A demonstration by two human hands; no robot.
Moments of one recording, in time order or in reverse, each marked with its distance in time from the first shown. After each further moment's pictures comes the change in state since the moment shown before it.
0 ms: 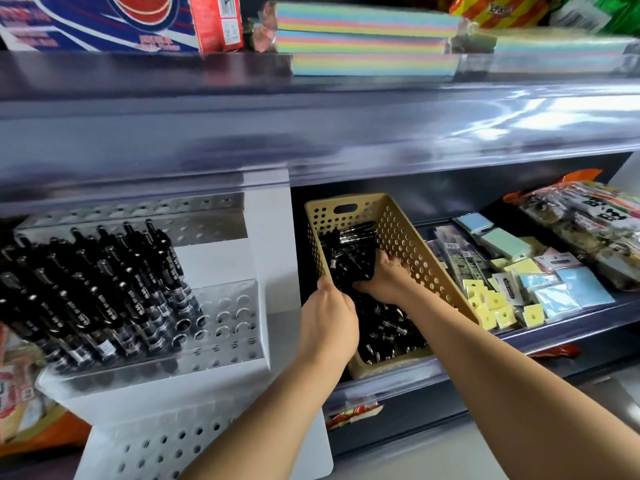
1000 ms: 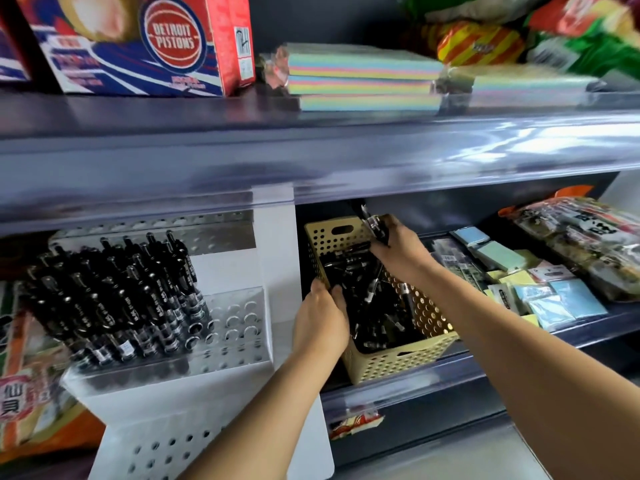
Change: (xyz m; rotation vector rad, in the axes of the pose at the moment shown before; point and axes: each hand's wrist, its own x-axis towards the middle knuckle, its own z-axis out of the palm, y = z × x) left_hand 0.001 0.009 -0.019 0.026 -0.020 -0.090; right_hand -0.019 -0.010 -0.059 0.253 0.330 -0.388
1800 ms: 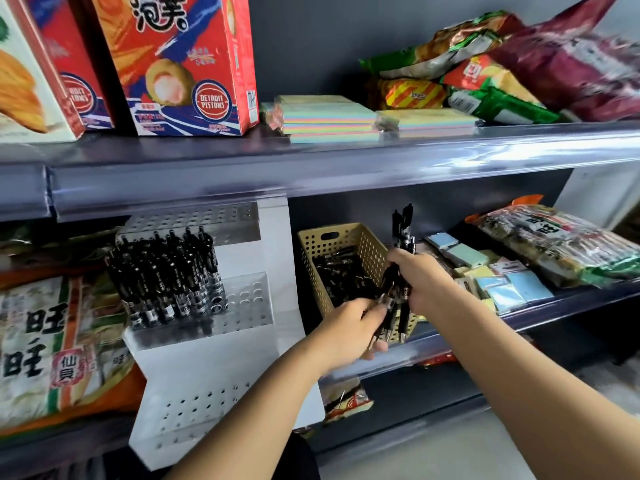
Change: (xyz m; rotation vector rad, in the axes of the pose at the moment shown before) left_hand -0.087 0.030 -0.033 -0.334 -0.583 0.171; right_hand -0.103 -0.022 -0.038 0.987 0.097 0.582
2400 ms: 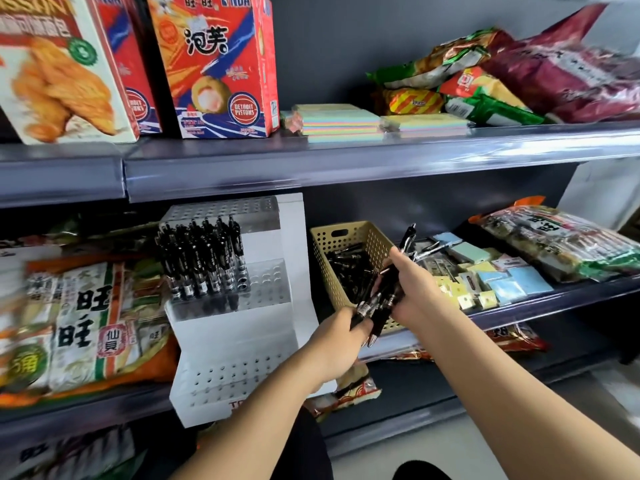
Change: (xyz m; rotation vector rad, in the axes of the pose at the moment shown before) left_hand -0.059 -0.019 0.001 0.102 0.101 -0.052; right_hand -0.067 0.025 0.012 0.396 -0.091 0.092
